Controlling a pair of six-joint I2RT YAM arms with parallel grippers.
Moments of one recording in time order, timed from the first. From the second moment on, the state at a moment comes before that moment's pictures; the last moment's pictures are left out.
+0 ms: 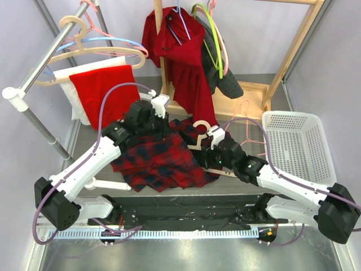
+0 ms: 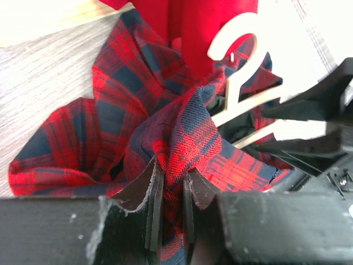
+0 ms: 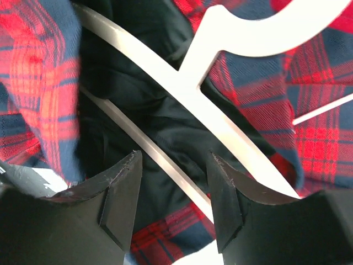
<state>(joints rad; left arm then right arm) -0.63 1.25 1.15 -0.49 0.14 -0.19 0.81 1.02 0.56 -0.09 0.08 0.26</state>
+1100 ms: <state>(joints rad) -0.63 1.18 1.12 -0.49 0.30 -0.18 0.49 1.35 0.73 -0.01 -0.61 0.17</state>
